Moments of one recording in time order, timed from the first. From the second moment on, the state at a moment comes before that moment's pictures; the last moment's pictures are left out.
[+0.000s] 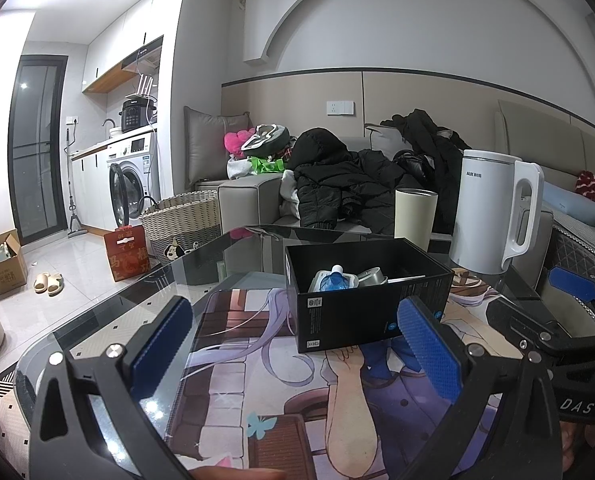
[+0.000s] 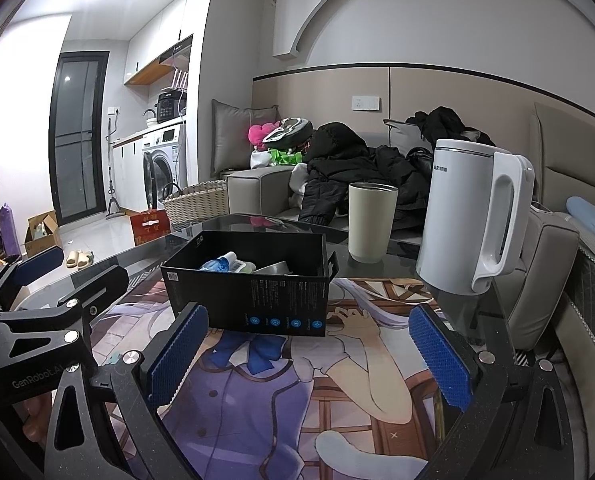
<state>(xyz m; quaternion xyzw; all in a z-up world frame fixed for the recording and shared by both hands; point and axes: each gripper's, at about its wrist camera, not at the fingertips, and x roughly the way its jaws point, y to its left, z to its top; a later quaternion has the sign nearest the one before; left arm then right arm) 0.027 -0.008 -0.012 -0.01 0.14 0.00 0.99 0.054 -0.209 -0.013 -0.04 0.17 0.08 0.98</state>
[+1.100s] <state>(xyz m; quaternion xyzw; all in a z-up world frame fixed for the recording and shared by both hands) 0.028 -0.004 -0.015 -0.01 0.14 0.00 0.99 0.054 -0.208 -0.013 -0.04 0.17 0.08 0.98</state>
